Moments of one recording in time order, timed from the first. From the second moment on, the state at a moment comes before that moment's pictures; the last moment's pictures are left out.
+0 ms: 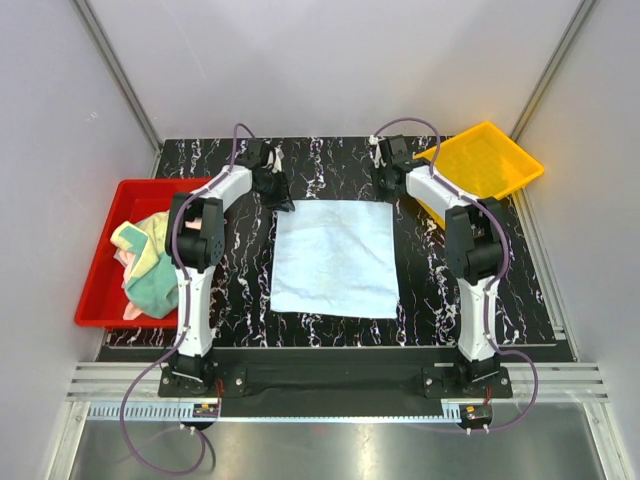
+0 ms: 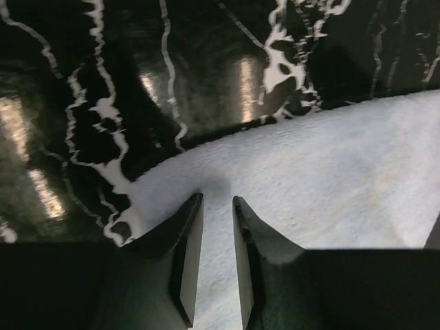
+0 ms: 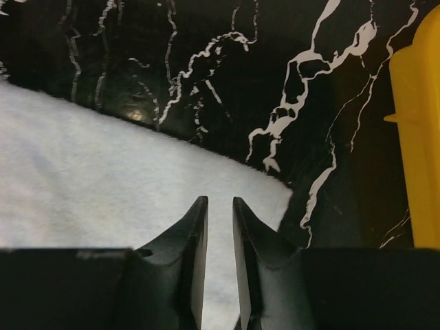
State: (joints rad) left arm -0.23 2.29 1.81 -0.58 0.37 -0.35; right arm 0.34 2.12 1.69 -0.48 -0.01 0.11
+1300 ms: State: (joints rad) left arm -0.21 2.42 2.10 -0.85 0.27 0.15; right arm 0.22 2.47 2.16 -0.84 -0.29 -0.41
